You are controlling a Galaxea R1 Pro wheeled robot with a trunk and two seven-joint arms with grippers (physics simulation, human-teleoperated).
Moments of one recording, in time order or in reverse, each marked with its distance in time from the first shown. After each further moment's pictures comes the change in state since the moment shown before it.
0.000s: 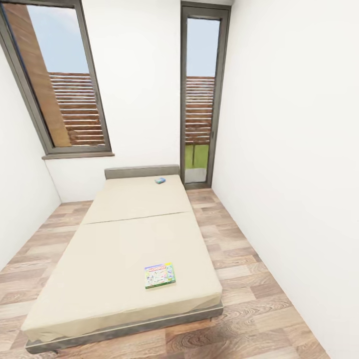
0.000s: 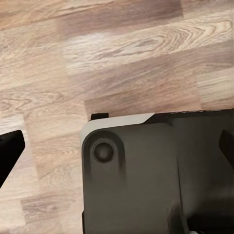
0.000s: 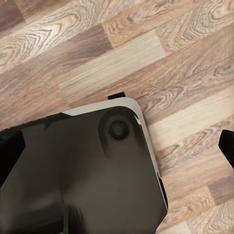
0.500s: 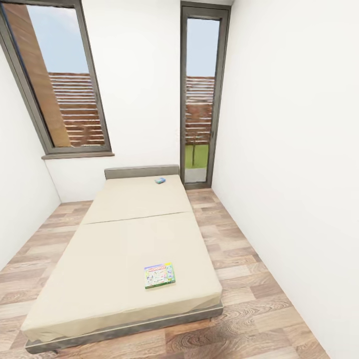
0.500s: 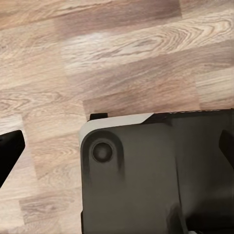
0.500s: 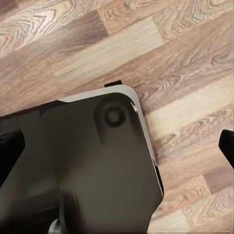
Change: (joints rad) left arm 0.000 -0.003 0.000 0.000 -0.001 0.000 0.000; right arm 0.000 -0.007 0.001 0.040 0.001 0.000 -0.001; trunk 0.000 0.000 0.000
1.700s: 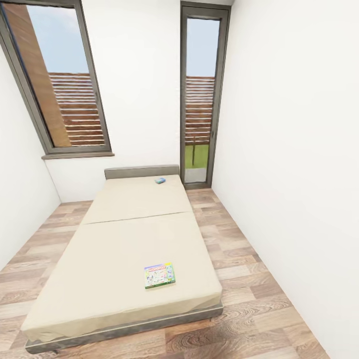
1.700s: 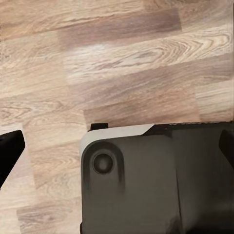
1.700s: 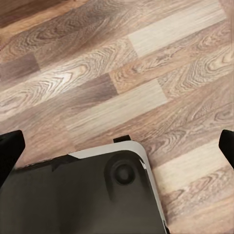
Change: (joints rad) left arm 0.000 0.005 0.014 -0.014 0.008 -0.027 -0.011; right arm 0.003 0.014 0.008 -0.005 0.005 -0.244 0.013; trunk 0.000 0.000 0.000
